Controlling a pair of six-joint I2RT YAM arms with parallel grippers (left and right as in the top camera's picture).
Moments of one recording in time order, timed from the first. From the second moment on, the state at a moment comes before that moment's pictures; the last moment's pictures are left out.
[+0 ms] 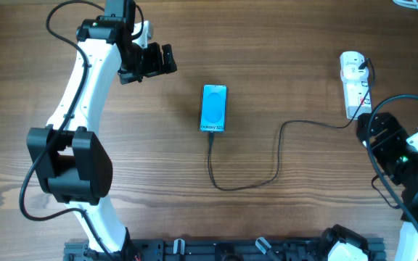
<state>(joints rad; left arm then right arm) -0.11 1.99 1.79 -1.08 0.27 -0.24 -0.48 0.84 1.03 -1.03 -0.37 0.50</state>
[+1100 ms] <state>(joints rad) -0.11 1.99 1.79 -1.08 0.27 -0.24 0.05 0.32 0.44 -0.24 0.07 0.56</state>
